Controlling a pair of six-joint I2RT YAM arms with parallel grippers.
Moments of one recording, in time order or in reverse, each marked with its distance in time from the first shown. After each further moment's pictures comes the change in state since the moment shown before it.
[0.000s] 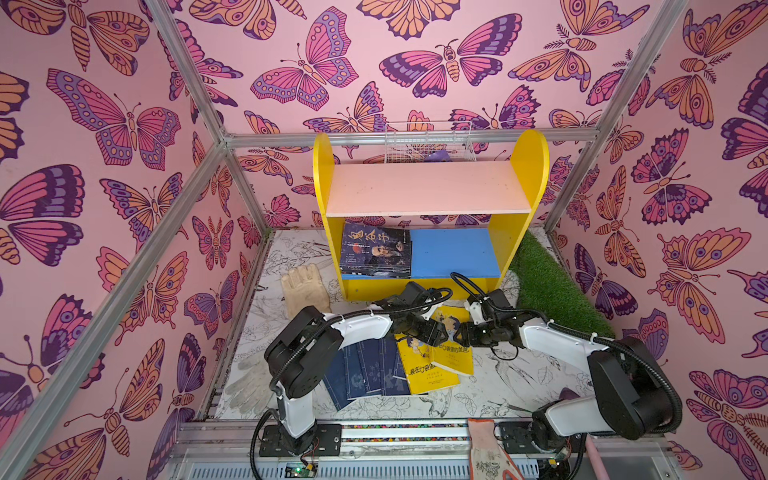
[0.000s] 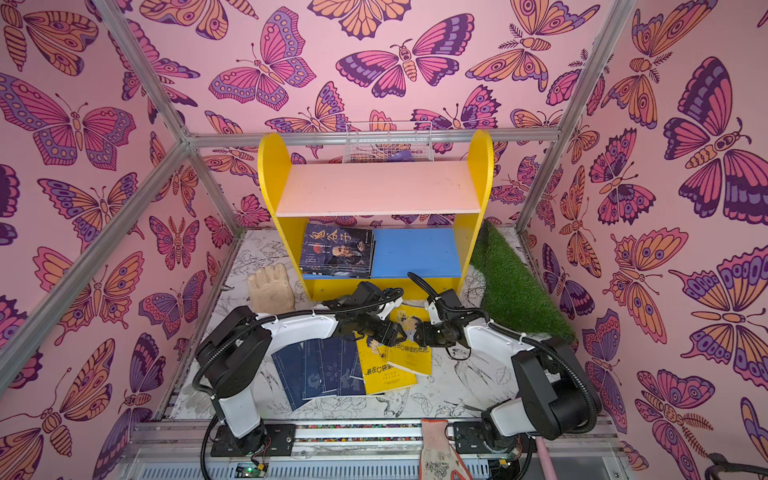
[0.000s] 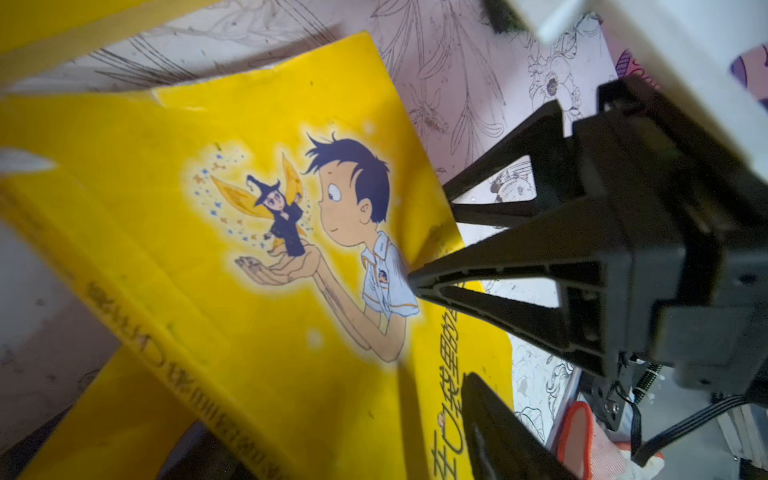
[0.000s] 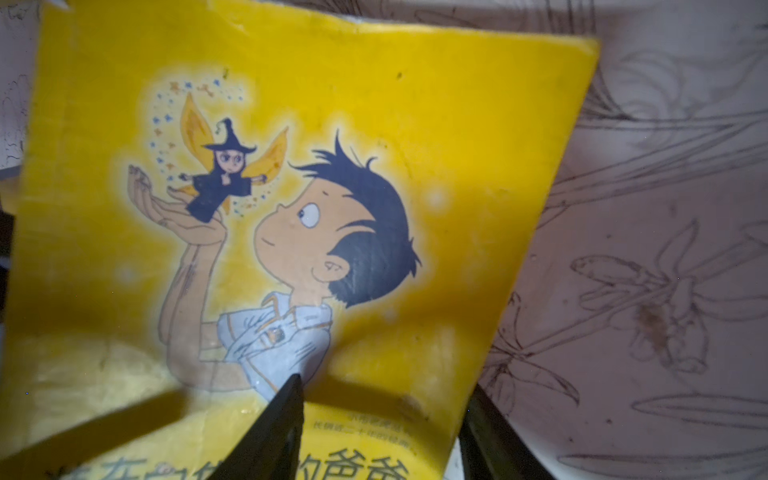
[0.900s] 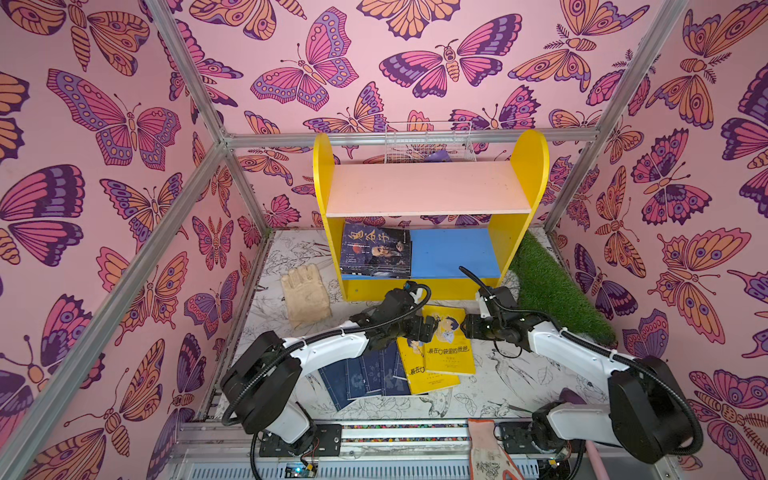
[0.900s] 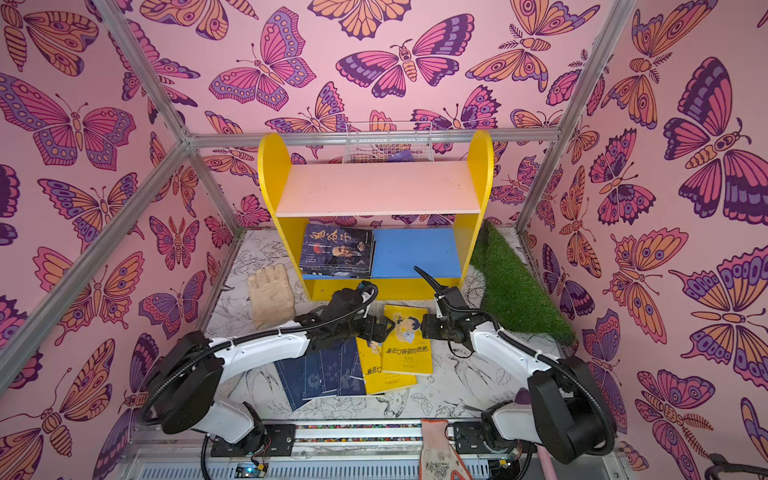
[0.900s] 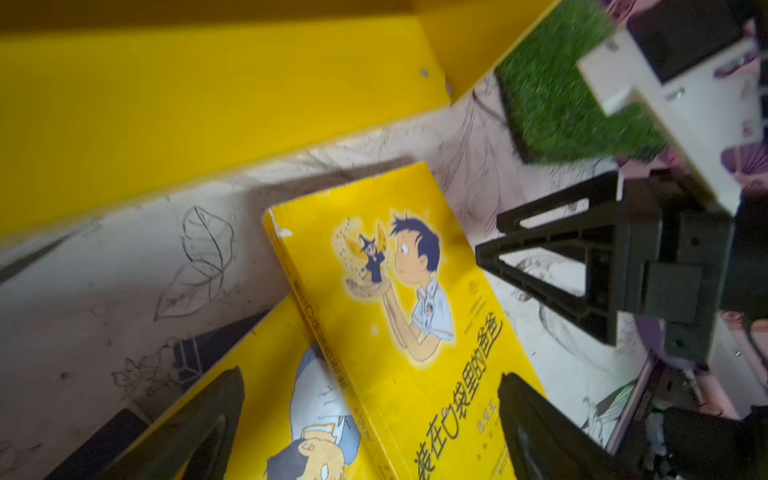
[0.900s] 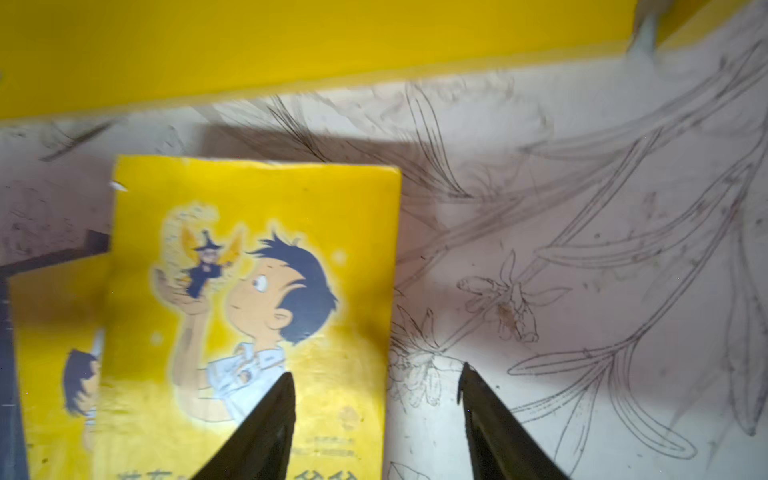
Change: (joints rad) left arm -0.008 -0.259 -0.218 0.109 -0.322 -0.137; right arm 0.000 -0.074 0.011 -0.045 0.188 0.079
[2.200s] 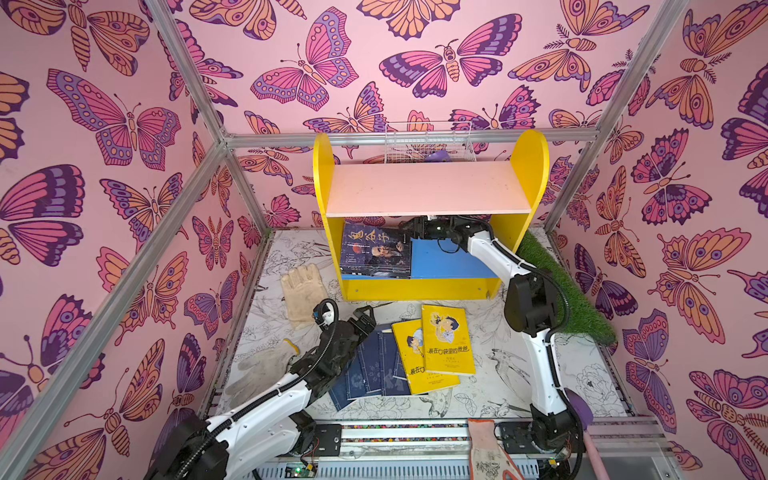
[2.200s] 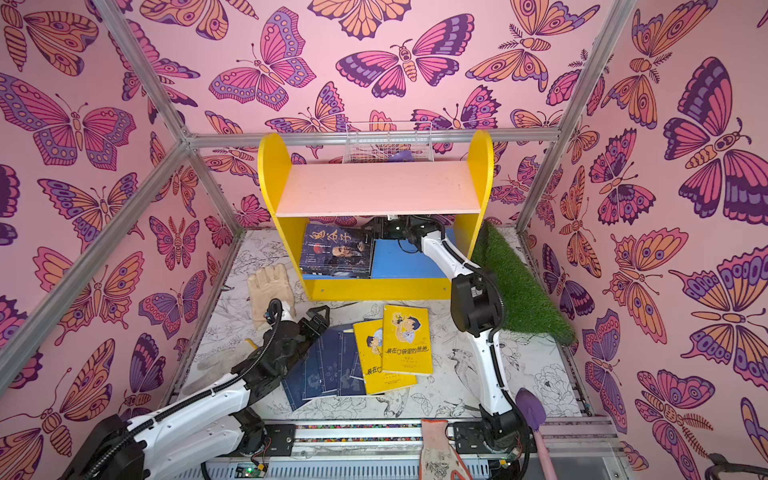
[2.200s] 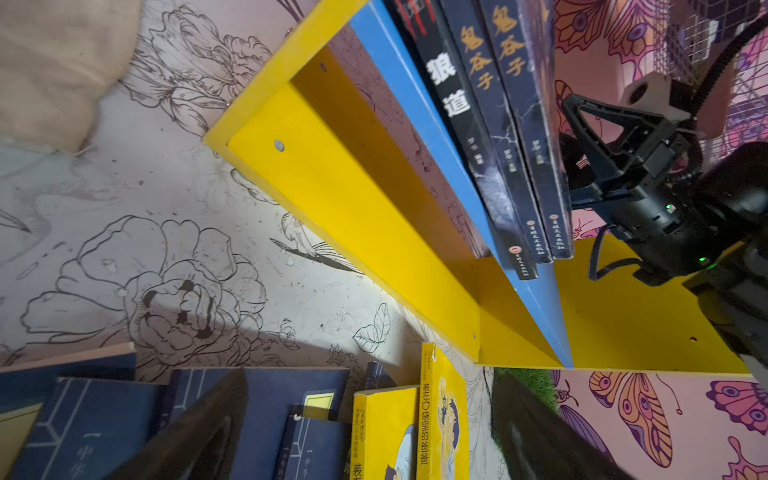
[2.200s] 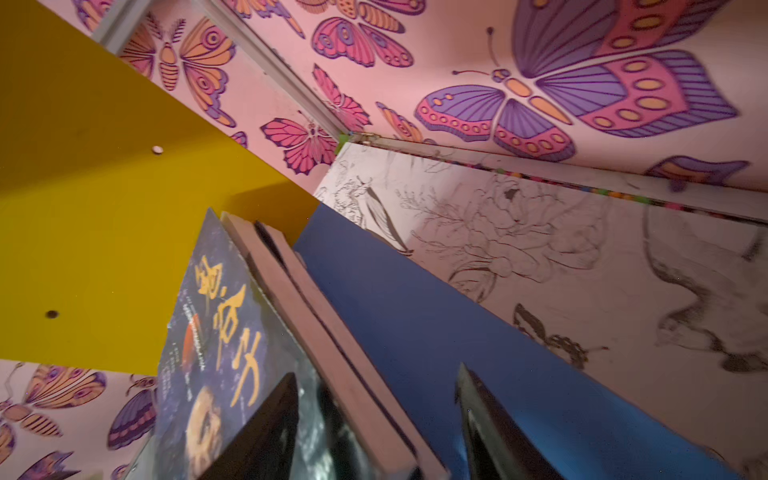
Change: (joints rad) left arm 0.195 -0.617 -0.565 0.282 -0.402 -0.707; right arm -0.038 0.941 1.392 0.124 -0.518 -0.063
